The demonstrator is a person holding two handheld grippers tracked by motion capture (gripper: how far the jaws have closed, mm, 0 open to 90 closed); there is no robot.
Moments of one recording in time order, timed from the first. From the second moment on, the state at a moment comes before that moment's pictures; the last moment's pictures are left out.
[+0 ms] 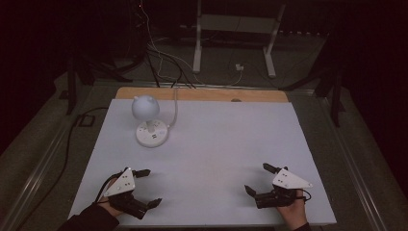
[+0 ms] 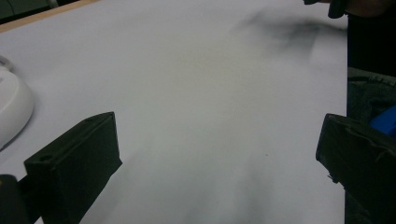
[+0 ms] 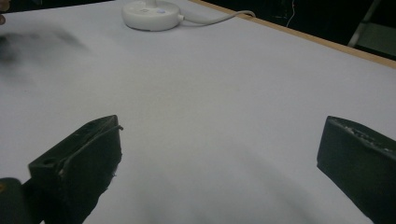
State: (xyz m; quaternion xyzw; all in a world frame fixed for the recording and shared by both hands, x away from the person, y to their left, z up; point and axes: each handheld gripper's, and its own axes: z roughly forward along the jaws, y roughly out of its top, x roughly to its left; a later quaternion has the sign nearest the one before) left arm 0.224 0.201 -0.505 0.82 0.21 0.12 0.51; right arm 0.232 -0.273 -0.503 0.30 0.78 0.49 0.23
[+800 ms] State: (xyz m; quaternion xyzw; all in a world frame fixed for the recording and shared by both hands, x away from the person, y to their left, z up) left arm 0.226 0.194 -0.492 0.82 0.20 0.11 0.52; right arm 0.226 -0.269 -0.499 0.29 0.78 0.49 0.25
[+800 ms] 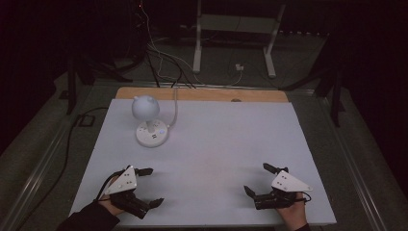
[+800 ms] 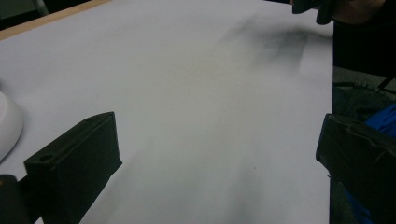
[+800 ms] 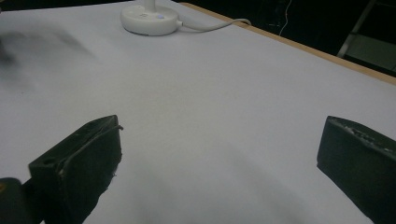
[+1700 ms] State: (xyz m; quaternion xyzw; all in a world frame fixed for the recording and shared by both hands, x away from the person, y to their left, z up) left arm 0.241 0.188 -0.465 0.81 0.22 0.11 0.54; right arm 0.224 -0.271 -0.498 0.30 0.78 0.49 0.24
